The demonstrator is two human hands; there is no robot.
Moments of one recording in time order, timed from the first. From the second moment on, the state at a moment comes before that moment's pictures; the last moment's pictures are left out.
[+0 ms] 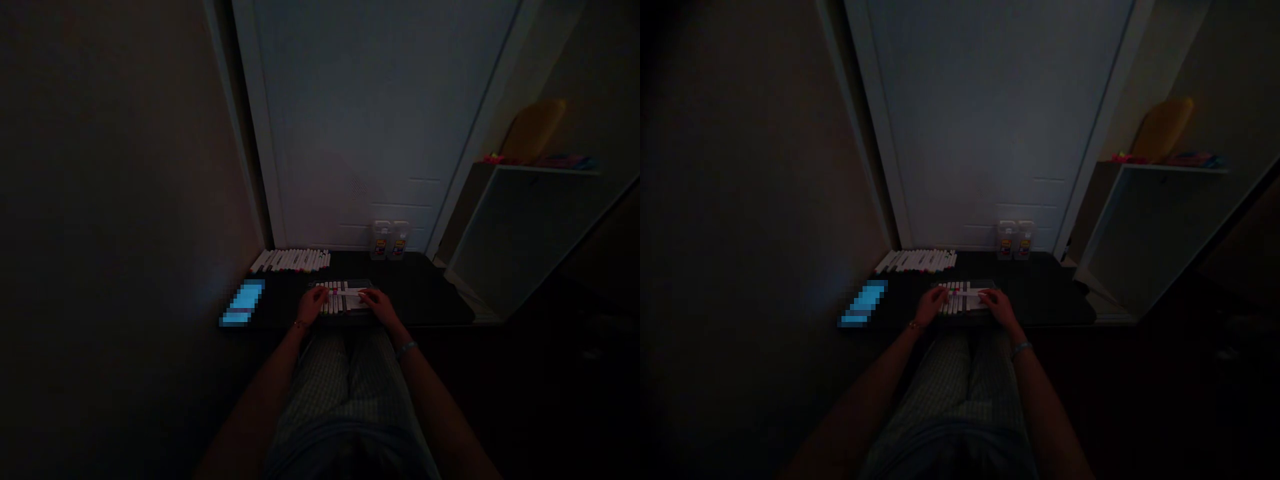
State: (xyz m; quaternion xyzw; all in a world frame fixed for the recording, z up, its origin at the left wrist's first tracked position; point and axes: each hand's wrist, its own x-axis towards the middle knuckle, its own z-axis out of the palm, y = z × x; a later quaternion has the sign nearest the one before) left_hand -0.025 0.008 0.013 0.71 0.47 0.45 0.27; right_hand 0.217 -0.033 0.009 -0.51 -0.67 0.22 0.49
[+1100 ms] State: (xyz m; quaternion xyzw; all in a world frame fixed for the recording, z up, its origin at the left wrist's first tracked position) left_hand -0.027 0.018 0.003 0.69 0.45 0.47 0.30; right_hand 0.220 -0.030 0.008 -0.51 -0.67 0.25 0.49
